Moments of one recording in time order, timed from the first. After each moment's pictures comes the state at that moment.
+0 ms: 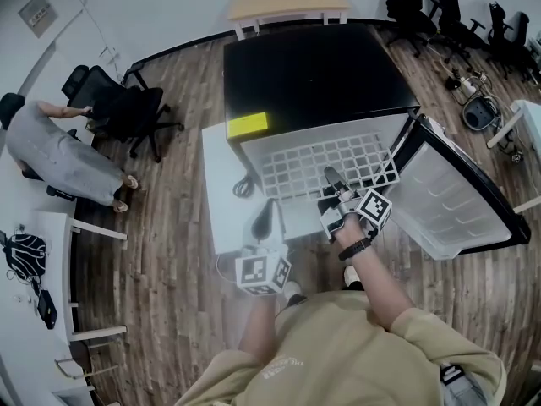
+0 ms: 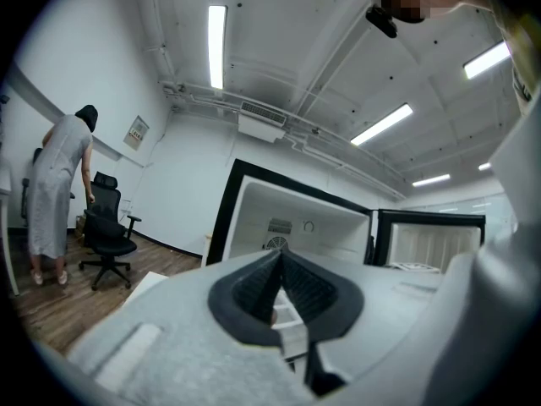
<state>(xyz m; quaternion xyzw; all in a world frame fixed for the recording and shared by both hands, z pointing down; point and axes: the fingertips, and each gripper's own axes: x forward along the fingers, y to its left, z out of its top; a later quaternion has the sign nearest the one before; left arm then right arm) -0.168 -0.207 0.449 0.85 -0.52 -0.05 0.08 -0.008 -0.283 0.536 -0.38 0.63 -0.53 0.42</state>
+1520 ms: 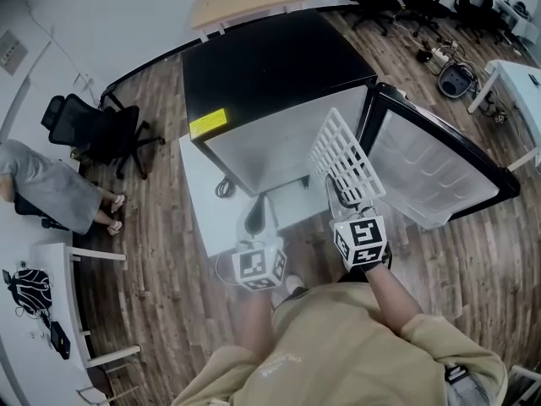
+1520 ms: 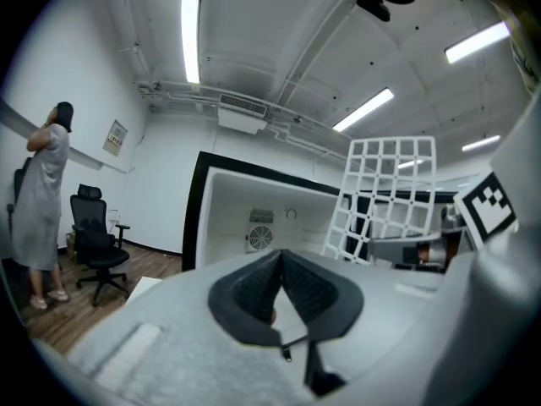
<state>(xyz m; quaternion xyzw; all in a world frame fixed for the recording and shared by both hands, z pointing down) -0.130 -0.185 0.458 0.87 -0.49 0.01 0.05 0.020 -0.171 0.464 -0.64 0.77 -0.07 -0.02</state>
